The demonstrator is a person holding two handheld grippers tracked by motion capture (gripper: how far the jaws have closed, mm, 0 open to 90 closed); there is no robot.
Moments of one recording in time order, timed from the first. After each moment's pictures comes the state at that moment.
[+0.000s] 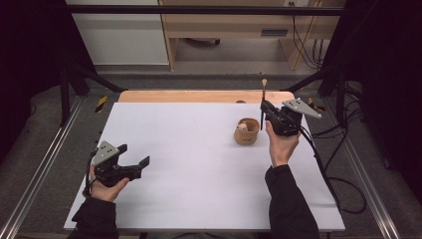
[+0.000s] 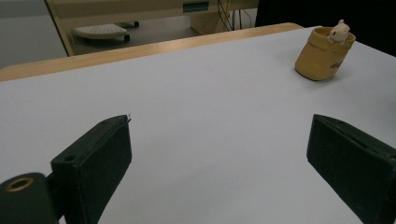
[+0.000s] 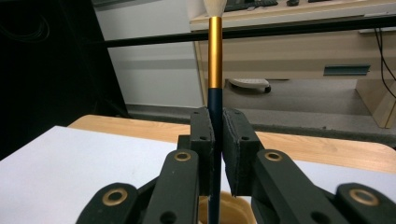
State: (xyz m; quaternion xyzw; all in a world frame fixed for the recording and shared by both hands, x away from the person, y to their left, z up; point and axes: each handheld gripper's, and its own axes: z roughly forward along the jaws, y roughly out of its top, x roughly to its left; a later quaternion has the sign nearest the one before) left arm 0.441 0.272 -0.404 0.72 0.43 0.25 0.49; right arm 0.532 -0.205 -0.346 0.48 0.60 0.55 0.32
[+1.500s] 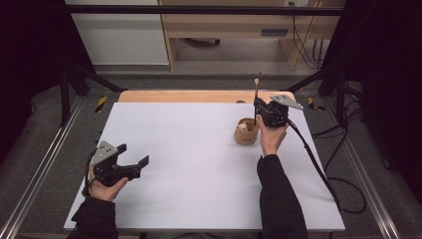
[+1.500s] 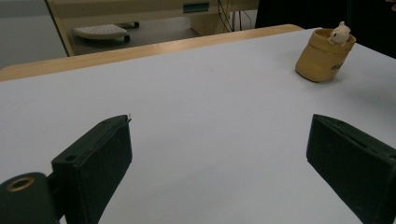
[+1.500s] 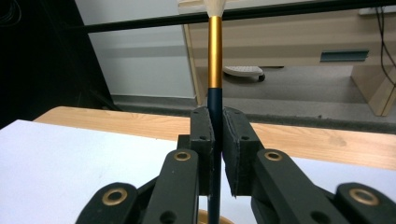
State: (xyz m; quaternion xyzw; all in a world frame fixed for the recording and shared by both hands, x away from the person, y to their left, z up) left arm 0.442 0.274 -0.404 0.71 0.43 0.25 0.49; right arm 0.591 -0.196 -0.386 0.50 0.61 0.53 0.31
